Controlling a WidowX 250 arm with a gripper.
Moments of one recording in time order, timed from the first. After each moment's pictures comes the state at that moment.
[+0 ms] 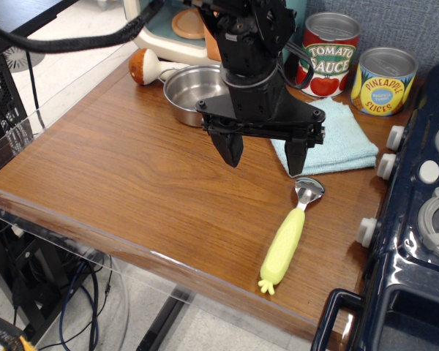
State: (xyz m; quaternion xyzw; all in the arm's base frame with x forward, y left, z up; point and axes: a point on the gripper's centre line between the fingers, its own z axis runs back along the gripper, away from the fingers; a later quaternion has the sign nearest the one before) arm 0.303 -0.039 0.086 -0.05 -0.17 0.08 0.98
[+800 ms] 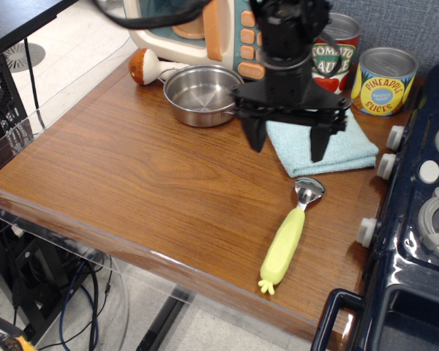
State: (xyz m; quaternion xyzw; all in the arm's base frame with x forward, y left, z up) arm 0.351 -0.051 0.072 -0.04 -0.12 0.06 0.99
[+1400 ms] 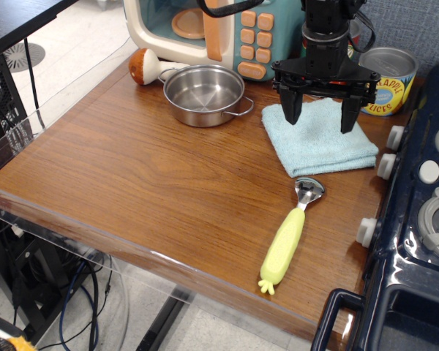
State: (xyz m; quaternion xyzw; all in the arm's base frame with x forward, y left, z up) arm 0.415 -0.057 0.057 -0.04 -0.11 0.04 0.99
